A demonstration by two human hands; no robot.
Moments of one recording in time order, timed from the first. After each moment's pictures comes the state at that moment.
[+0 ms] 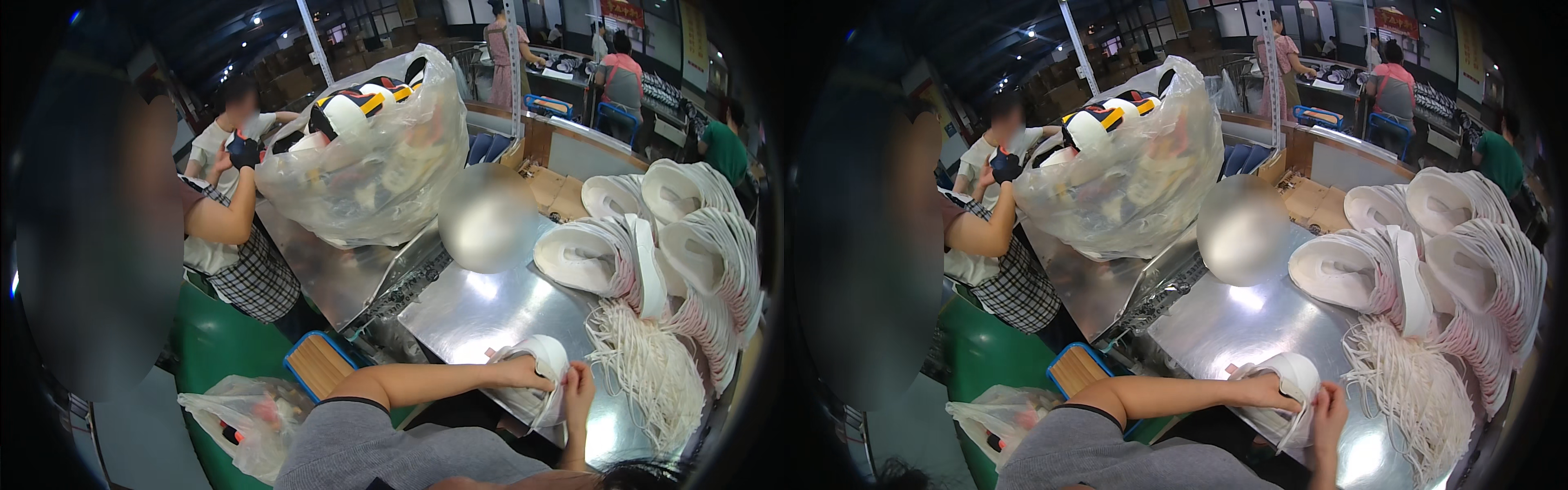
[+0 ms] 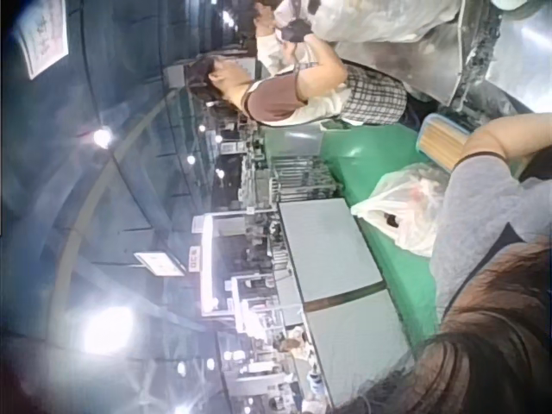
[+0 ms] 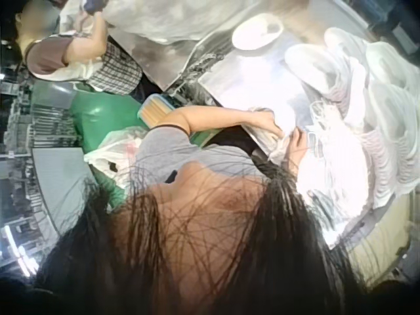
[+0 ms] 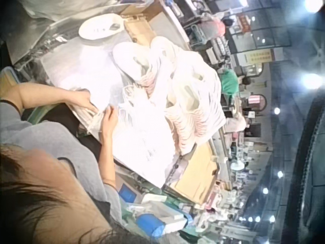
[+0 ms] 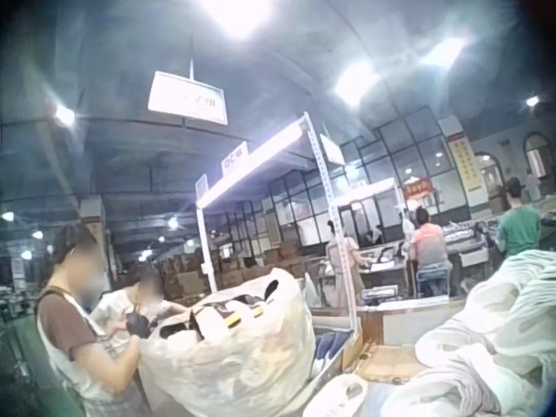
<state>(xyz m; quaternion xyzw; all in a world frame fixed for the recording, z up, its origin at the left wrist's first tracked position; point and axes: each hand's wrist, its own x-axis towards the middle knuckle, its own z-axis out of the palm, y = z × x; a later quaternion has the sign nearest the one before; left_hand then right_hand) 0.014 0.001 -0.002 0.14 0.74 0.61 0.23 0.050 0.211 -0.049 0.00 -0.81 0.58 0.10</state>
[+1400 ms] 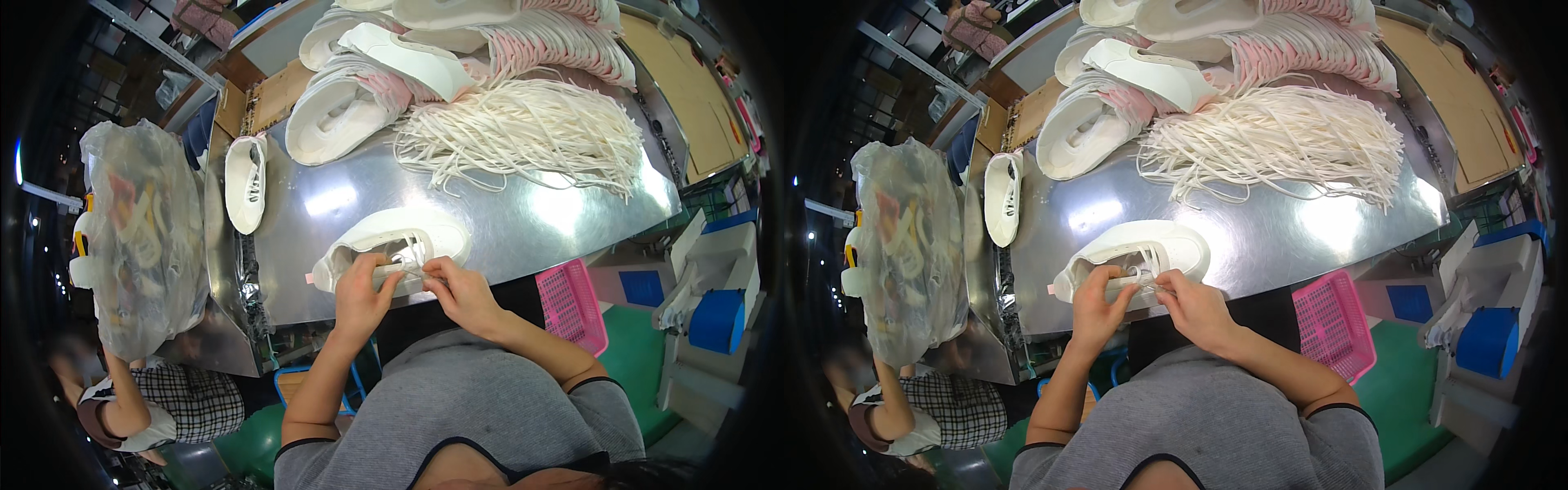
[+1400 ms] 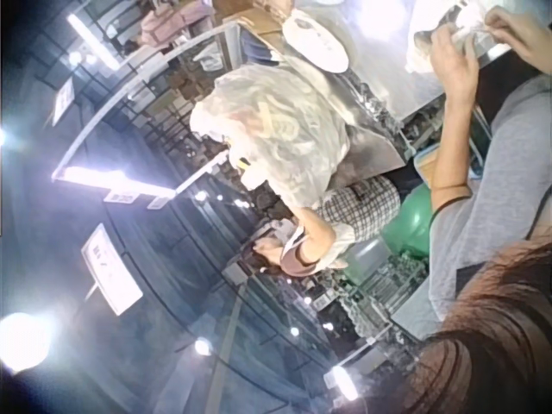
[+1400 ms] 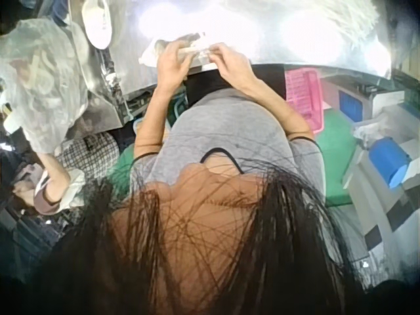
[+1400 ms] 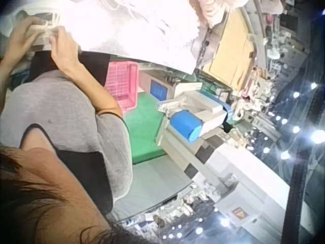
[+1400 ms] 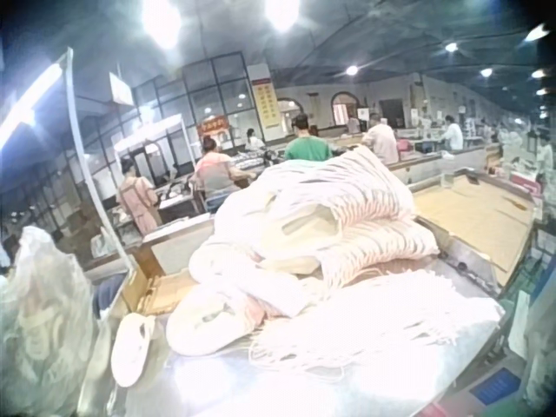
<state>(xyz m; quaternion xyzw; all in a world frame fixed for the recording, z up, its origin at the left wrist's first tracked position) 0.030 0.000 0.003 0.32 0.88 0.35 0.00 0.127 0.173 -0.031 -0.05 -0.81 0.58 0.06</state>
